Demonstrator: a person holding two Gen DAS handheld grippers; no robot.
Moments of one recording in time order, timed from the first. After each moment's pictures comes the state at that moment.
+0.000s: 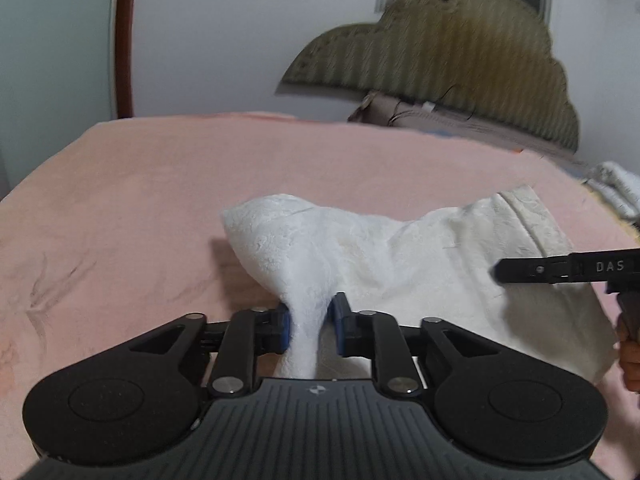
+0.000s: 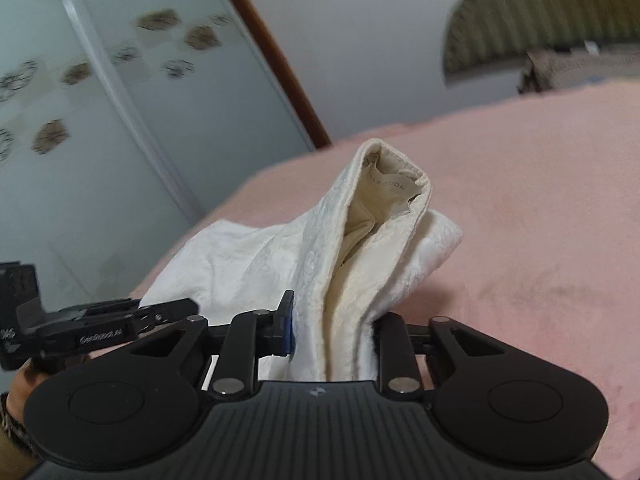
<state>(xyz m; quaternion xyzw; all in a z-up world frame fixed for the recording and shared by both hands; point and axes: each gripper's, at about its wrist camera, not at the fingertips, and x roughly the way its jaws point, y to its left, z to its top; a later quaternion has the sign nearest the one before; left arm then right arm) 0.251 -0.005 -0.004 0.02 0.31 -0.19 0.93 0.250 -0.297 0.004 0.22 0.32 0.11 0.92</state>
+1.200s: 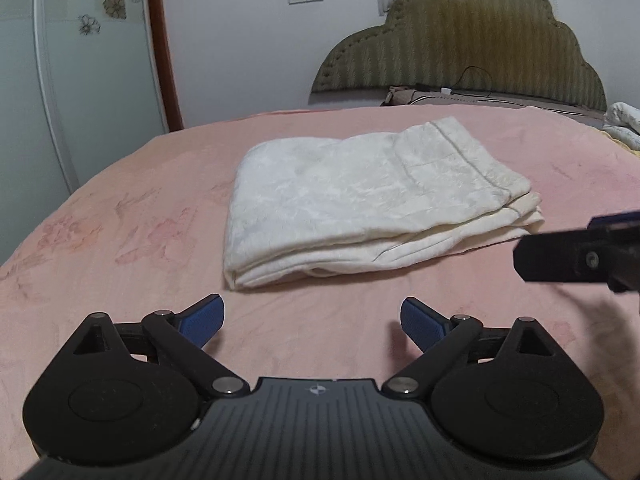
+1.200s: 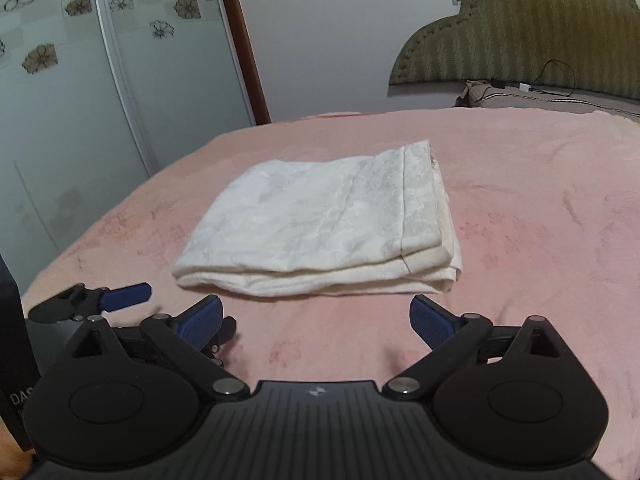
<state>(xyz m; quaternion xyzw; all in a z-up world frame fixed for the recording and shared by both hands) 0.054 -0.025 -0.036 0.09 0.27 -0.11 0.95 0.053 -0.179 0.036 0.10 0.30 0.01 0.95</state>
